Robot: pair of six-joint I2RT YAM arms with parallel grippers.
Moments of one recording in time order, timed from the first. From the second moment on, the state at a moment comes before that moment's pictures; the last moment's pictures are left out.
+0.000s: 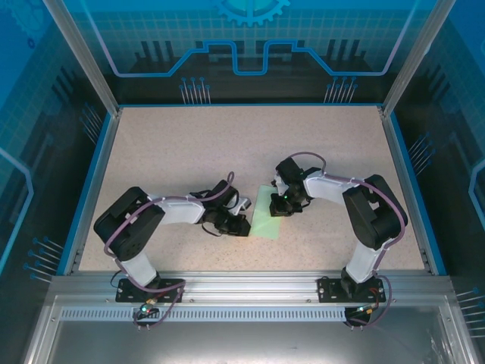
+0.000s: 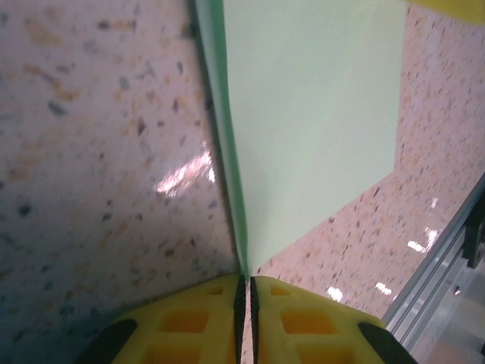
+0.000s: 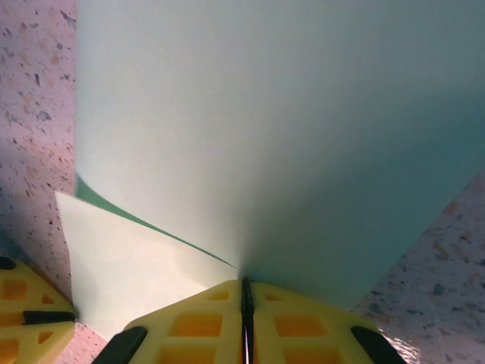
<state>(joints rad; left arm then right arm) -0.67 1.70 0.76 -0.21 0.57 -0.51 0.51 1.77 0.98 -0.60 -0.34 0.41</state>
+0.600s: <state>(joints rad) -0.60 1.52 0.72 -0.21 0.51 -0.61 0.46 1.43 0.85 -0.51 -0.29 0.40</state>
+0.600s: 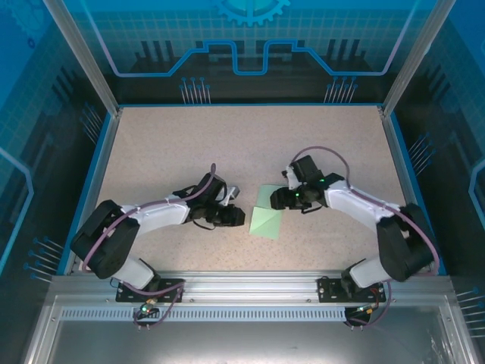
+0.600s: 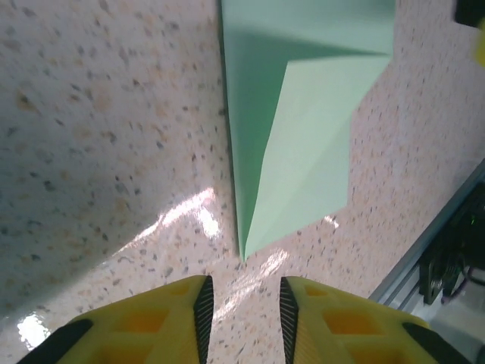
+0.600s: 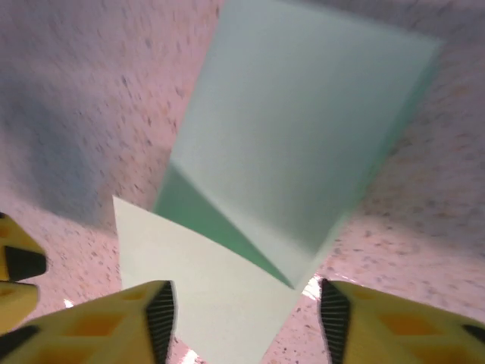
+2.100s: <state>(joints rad) -0.59 1.09 0.69 -0.14 0.31 -0.77 0.37 1.41 0.71 -0.12 -0.74 0.58</state>
